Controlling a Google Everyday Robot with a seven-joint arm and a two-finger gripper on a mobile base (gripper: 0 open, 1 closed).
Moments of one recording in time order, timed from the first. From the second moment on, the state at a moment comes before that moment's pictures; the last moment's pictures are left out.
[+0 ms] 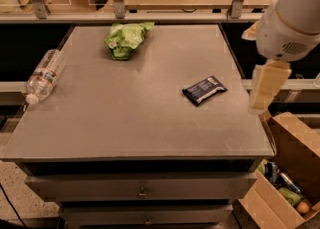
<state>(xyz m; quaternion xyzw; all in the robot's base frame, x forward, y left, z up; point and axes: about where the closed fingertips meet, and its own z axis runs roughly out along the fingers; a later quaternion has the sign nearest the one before) 0.494 -0.195 0.940 -0.65 0.74 -0.06 0.16</state>
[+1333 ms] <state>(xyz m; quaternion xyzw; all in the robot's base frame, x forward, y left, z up) 0.579 -0.160 0.839 -0.79 0.60 -0.07 0.04</state>
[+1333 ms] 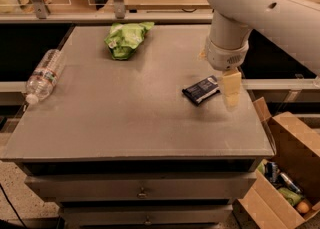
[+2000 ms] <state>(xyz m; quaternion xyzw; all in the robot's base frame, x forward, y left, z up) 0.587 -0.157 0.817 -0.81 0.59 -0.04 0.01</state>
